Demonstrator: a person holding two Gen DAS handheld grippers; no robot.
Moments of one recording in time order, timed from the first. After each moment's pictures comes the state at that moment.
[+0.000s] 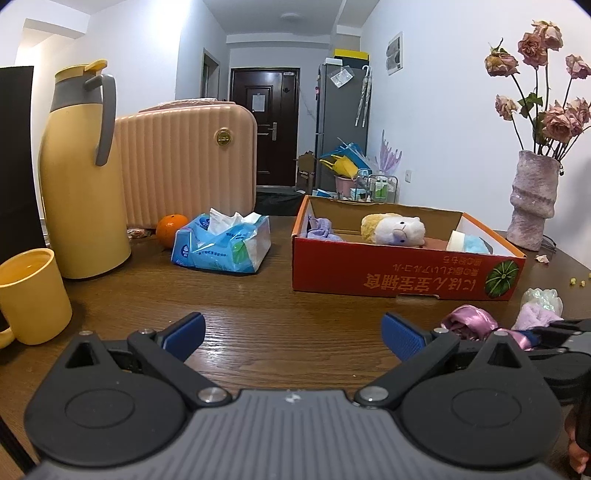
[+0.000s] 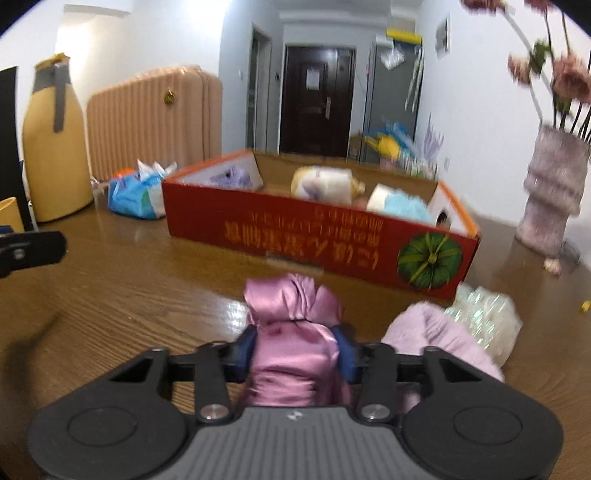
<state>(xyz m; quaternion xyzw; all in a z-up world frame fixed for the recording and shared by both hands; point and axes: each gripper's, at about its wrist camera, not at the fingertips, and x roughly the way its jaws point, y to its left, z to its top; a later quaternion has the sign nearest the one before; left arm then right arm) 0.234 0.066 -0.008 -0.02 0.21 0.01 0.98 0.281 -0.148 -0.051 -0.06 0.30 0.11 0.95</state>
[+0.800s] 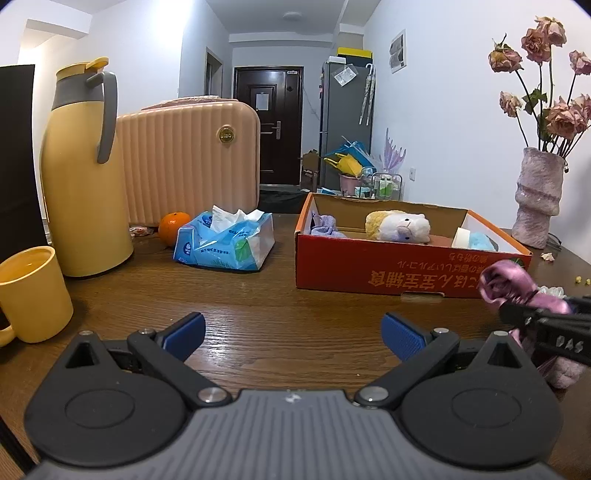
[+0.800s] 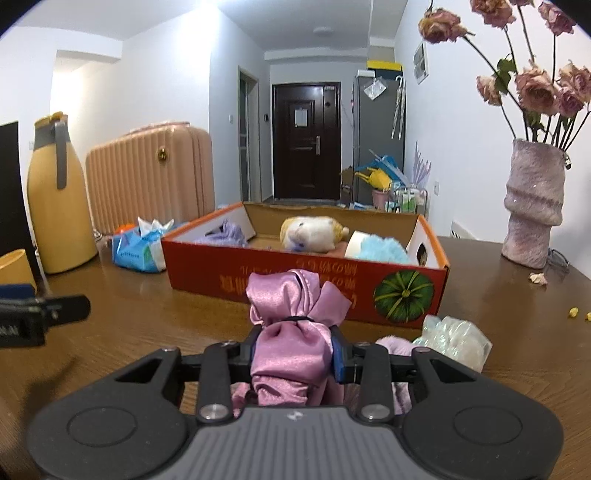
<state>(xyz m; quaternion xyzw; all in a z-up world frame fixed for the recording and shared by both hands) 0.237 0.064 -0.011 -0.01 0.22 0.02 0.98 0.256 -0.169 -0.023 -0.02 0.22 0.11 0.97</state>
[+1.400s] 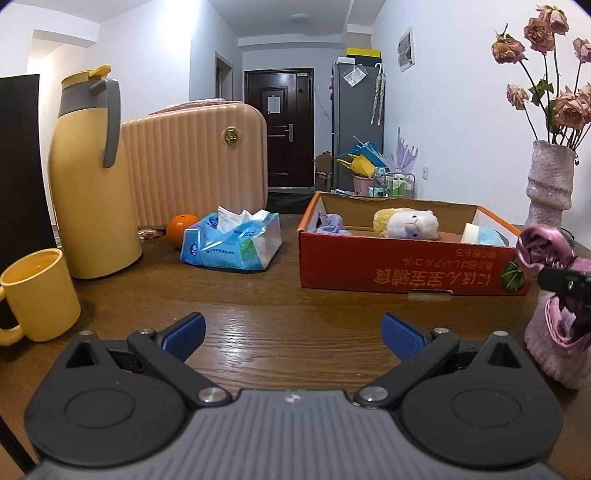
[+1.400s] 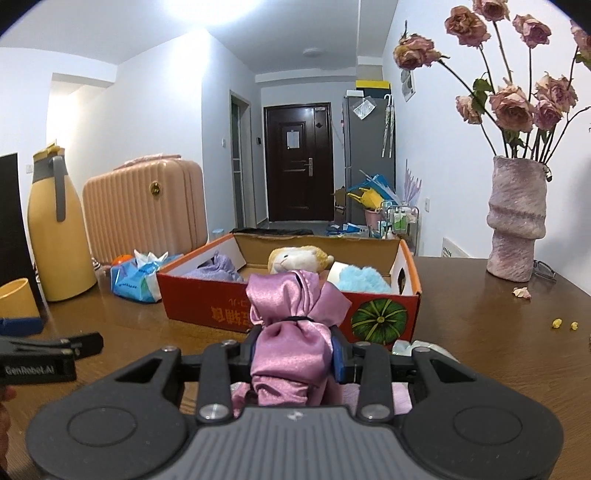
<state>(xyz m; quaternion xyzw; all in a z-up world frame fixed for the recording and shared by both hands) 0.237 0.050 -0.016 0.00 0.21 0.04 0.98 0.242 -0.190 -0.004 0.00 0.18 0.10 0.98</state>
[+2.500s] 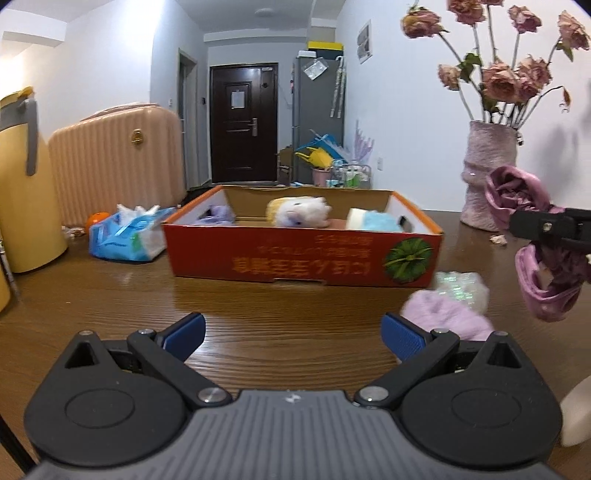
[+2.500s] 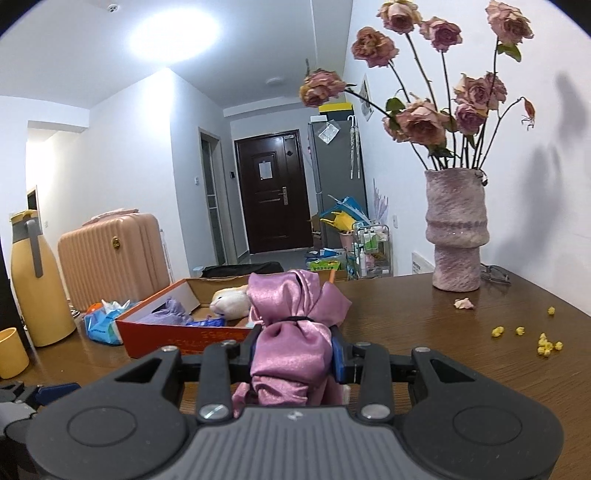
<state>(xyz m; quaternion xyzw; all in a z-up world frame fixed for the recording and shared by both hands) 0.234 -0.082 -0.022 0.00 0.22 -0.01 0.98 0.223 -0.291 0.018 0.05 0.14 0.07 0.99</state>
